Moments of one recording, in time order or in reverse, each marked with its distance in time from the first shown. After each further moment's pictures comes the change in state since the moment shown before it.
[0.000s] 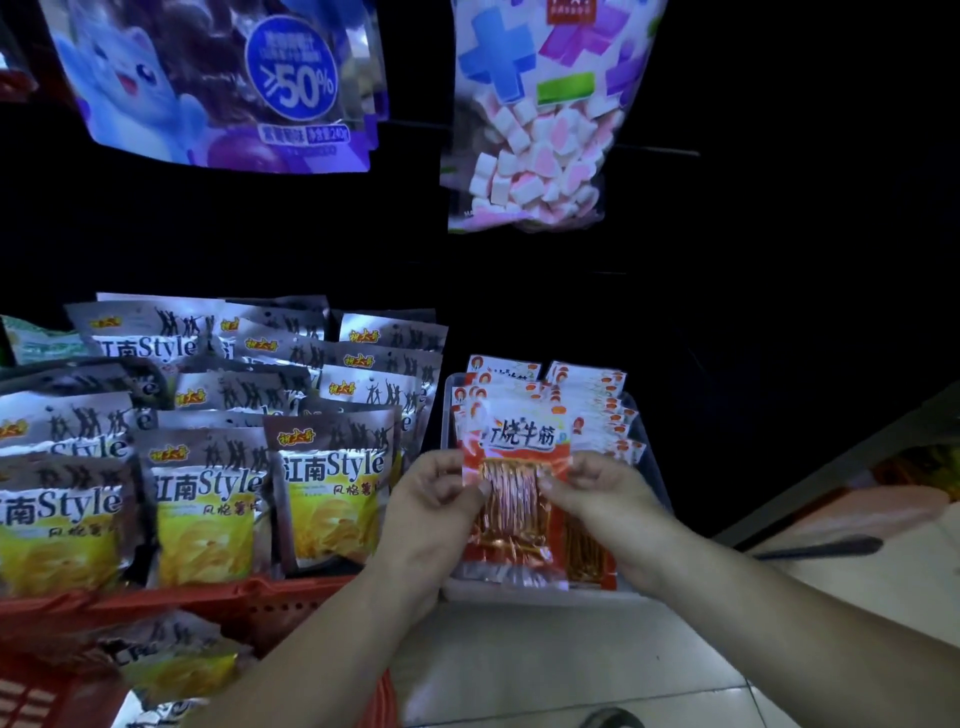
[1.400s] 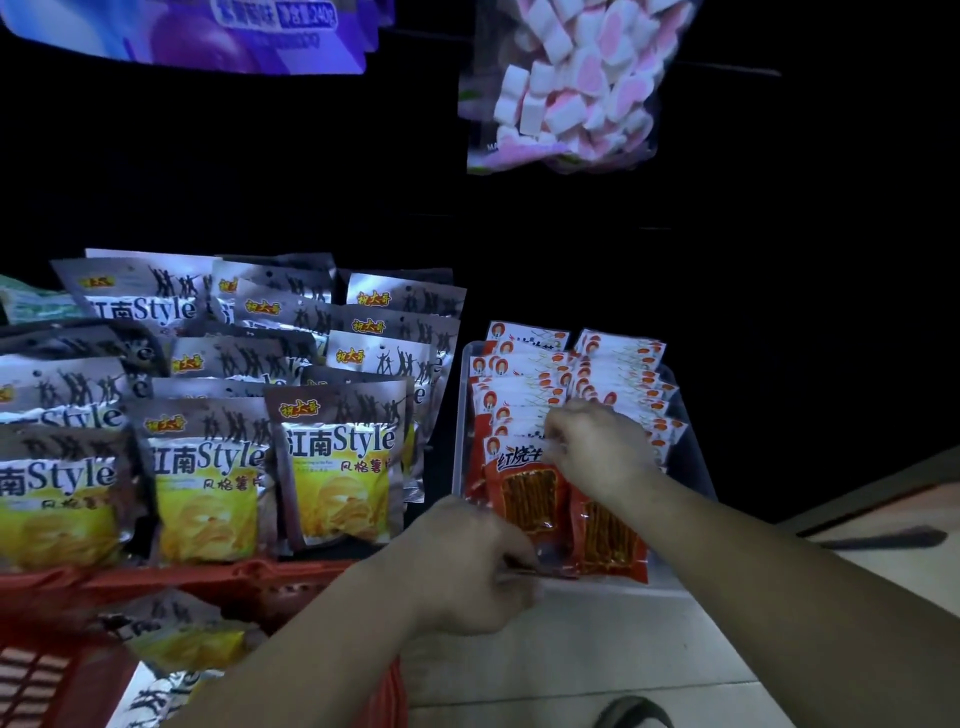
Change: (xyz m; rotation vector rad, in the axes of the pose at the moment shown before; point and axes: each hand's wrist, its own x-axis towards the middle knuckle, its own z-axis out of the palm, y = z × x) left_hand 0.014 -0.019 -0.022 1.173 -0.686 0.556; right_hand 0.096 0.018 0.012 -1.318 0.055 -0.508
